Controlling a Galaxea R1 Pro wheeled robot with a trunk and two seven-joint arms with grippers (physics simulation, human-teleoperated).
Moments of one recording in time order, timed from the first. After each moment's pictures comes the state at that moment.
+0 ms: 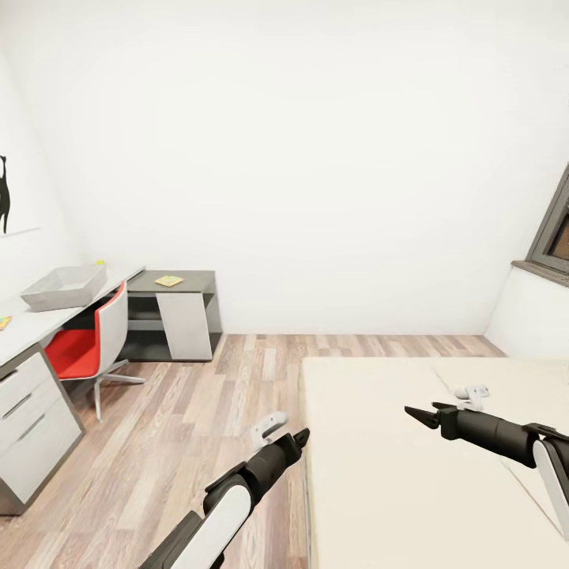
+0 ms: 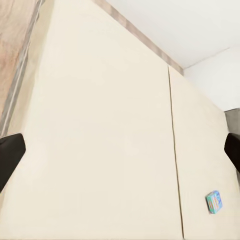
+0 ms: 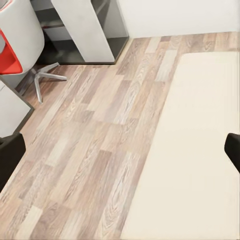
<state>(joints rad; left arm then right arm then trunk) -0.33 -0.04 -0.64 -1.33 1.12 0.22 0.48 -0.29 -0.30 -0.32 -1.57 -0.08 0.85 0.87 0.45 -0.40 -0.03</state>
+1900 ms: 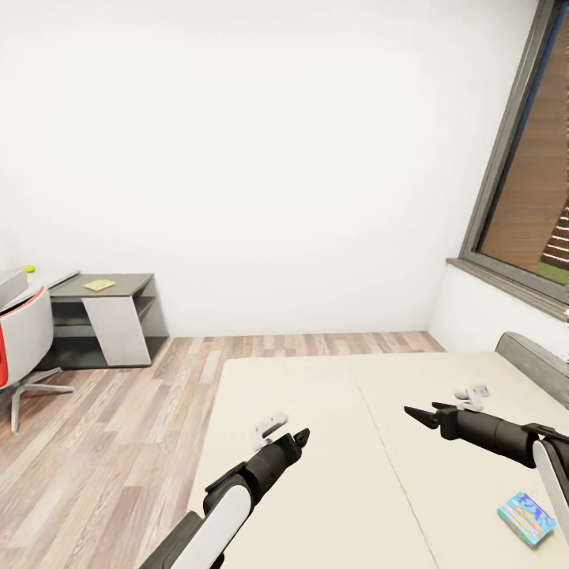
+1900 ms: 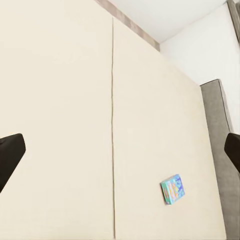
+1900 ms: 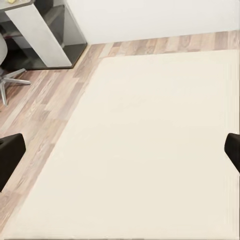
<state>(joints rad) -0.33 -0.04 -0.64 -1.33 1.11 0.22 0.48 -0.29 -0.30 -0.32 -1.56 -0.08 0.85 0.87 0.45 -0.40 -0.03</state>
